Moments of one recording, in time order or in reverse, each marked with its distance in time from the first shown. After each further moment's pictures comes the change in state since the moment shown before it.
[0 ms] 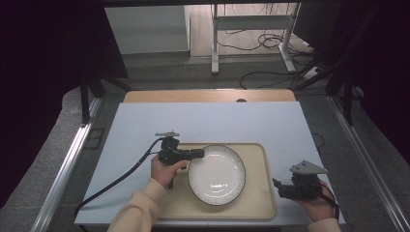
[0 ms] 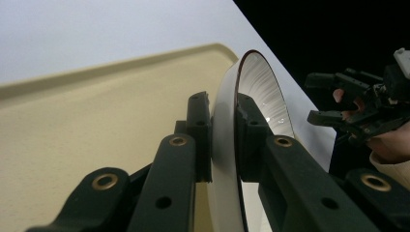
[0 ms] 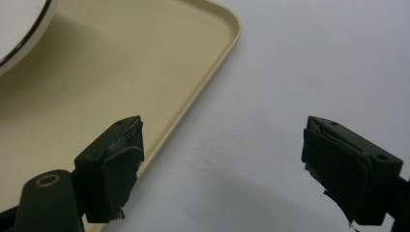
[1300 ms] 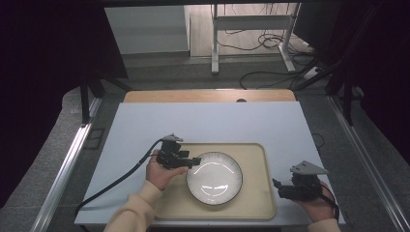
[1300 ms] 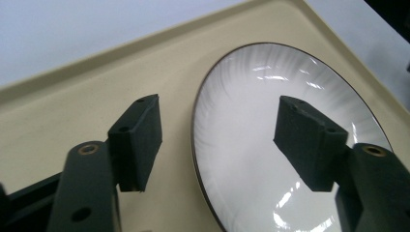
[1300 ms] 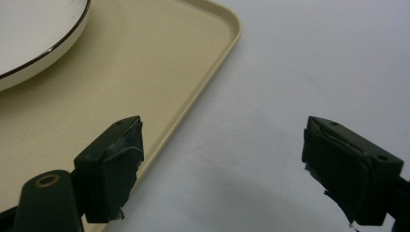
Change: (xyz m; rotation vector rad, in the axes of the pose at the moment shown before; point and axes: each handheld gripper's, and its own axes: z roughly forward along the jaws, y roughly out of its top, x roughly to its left) left arm -0.006 -0.004 -0.009 0.155 0.261 0.158; right arm 0.001 -0.001 -0.001 -0.003 0.000 0.006
